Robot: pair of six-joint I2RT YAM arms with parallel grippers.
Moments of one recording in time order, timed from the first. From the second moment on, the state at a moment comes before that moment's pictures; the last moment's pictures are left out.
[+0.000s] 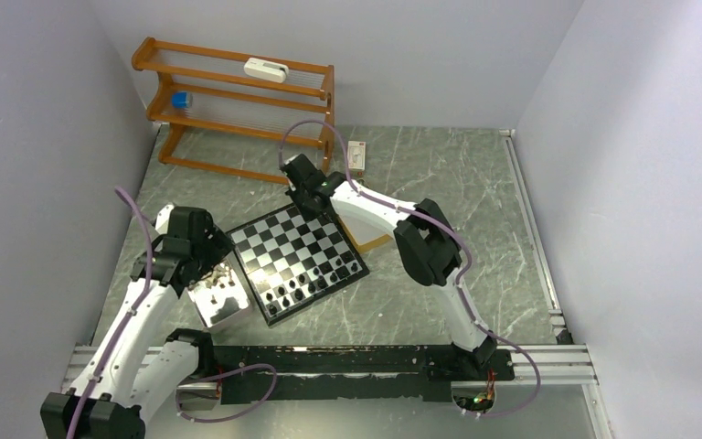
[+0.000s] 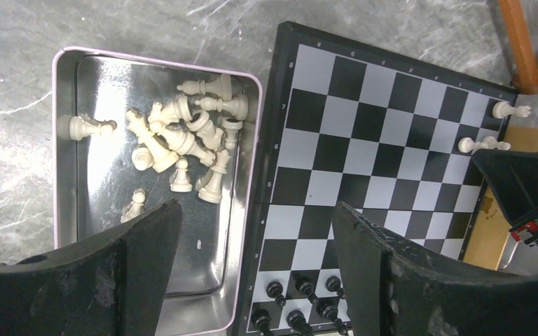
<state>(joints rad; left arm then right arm) -0.16 0.83 0.69 -0.75 -0.26 -0.89 0.83 2.24 1.85 -0.54 0.13 0.13</state>
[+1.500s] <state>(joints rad) -0.03 1.07 0.60 -0.76 -0.23 -1.02 0.82 1.57 1.23 -0.19 -0.14 0.21</state>
